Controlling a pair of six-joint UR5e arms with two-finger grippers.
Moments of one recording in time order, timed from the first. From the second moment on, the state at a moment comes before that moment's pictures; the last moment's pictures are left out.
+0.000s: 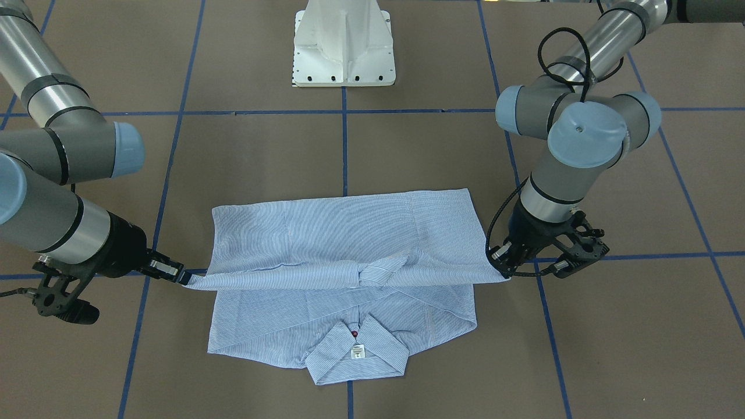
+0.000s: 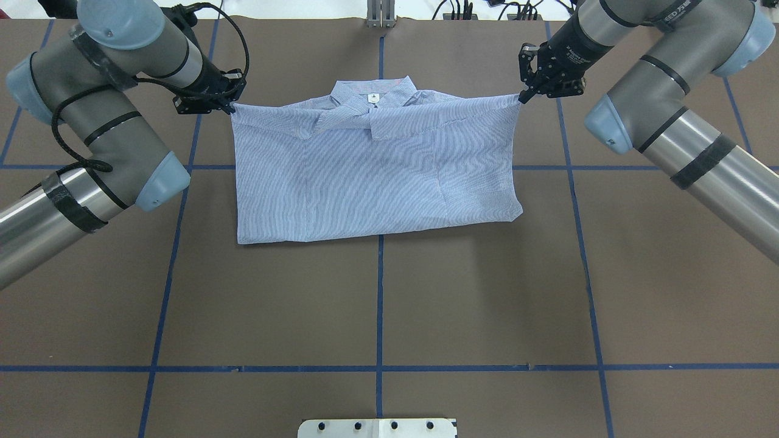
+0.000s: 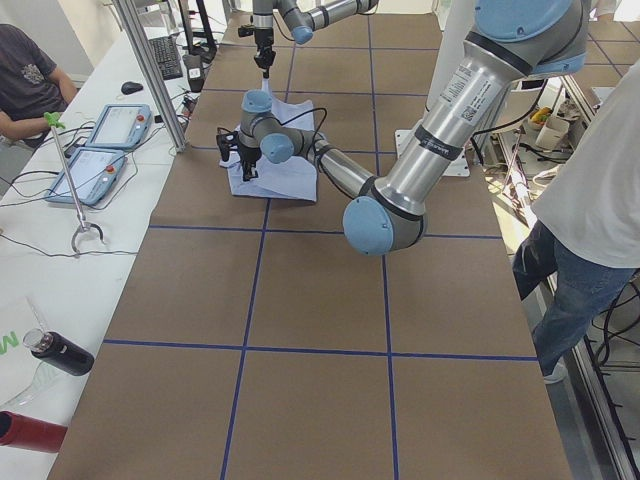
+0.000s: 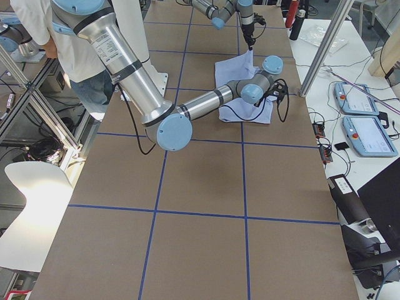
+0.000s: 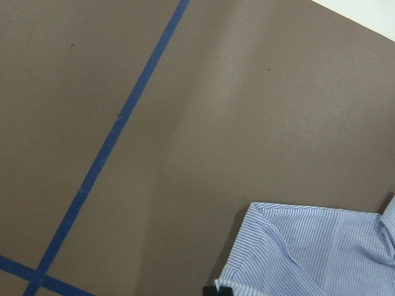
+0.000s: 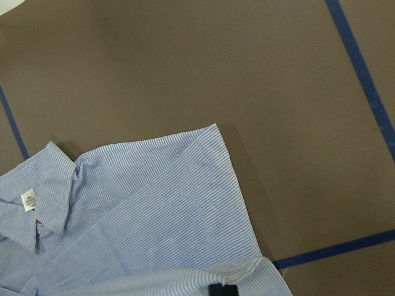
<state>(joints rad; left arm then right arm) -0.89 -2.19 -1.46 -1.88 -1.96 -1.39 1.03 -0.93 1.34 -1.17 2.39 1.34</state>
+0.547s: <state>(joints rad) -0.89 -2.19 -1.46 -1.88 -1.95 -1.39 1.03 -0.93 1.29 -1.09 2.37 1.34</state>
